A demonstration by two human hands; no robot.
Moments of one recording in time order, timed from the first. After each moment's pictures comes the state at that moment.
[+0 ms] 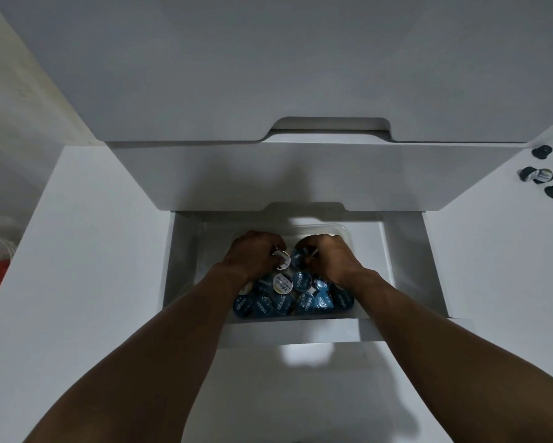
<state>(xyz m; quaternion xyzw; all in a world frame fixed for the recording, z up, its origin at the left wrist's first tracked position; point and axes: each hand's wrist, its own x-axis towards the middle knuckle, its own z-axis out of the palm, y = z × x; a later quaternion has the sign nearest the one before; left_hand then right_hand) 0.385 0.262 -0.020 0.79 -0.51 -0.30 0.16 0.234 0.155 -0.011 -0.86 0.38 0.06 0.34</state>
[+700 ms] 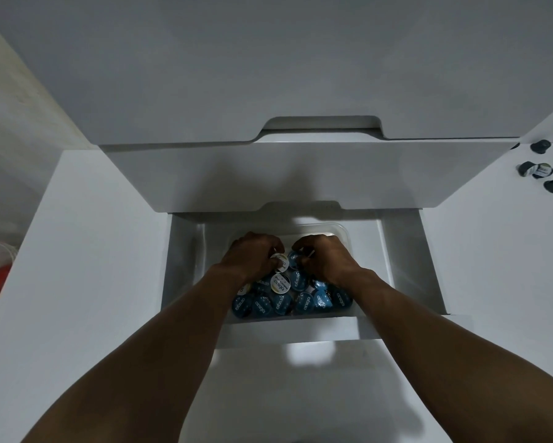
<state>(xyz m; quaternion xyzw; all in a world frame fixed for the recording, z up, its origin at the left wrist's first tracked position) 0.383 0.263 -0.019 0.79 -0.51 -0.31 0.13 0.235 0.157 -0.015 -0.85 0.39 0.07 0.35</state>
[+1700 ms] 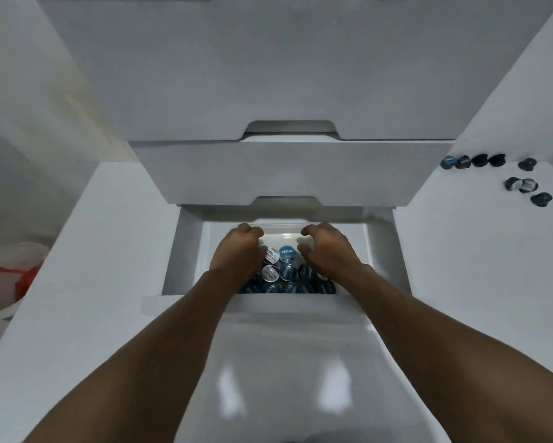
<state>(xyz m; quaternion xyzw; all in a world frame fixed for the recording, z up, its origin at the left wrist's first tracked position) 0.334 0.295 0.029 0.86 -0.47 -0.11 0.14 0.196 0.164 0.023 -0.90 0.35 -0.02 0.27</state>
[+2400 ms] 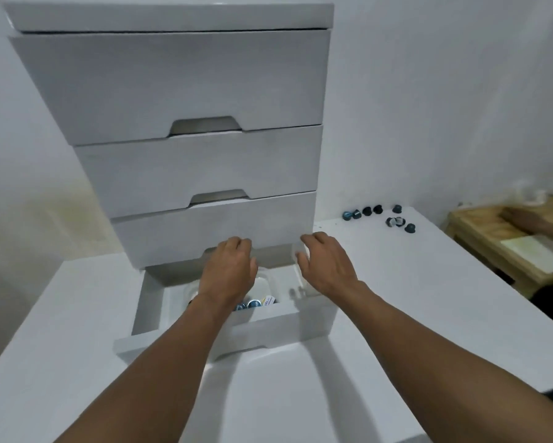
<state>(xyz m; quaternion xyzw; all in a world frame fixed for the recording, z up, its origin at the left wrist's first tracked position) 0.214 0.317 0.148 0.78 -0.59 0.13 0.19 0.050 0.213 0.144 -0.87 0.42 -0.22 0.11</state>
